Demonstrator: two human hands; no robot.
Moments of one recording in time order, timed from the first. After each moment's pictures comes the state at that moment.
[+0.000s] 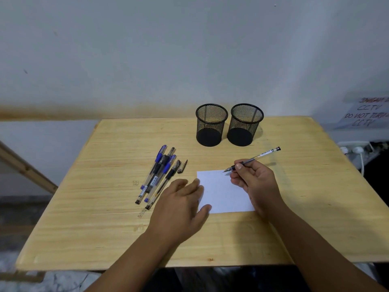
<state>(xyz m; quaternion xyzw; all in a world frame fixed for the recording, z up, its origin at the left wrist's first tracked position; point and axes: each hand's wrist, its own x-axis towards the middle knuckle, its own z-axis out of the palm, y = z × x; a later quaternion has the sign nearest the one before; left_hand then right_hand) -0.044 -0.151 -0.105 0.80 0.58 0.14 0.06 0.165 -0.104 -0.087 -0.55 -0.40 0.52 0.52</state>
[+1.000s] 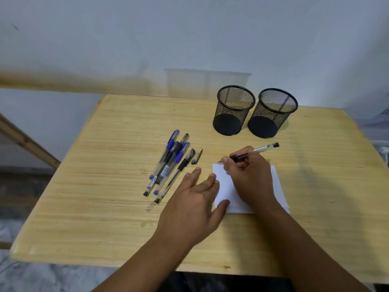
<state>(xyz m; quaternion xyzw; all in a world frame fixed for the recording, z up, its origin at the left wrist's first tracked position) -0.043 -0.146 -0.114 0.80 0.57 0.16 0.09 0.108 -0.076 -0.099 -0.64 -0.62 0.24 0.38</state>
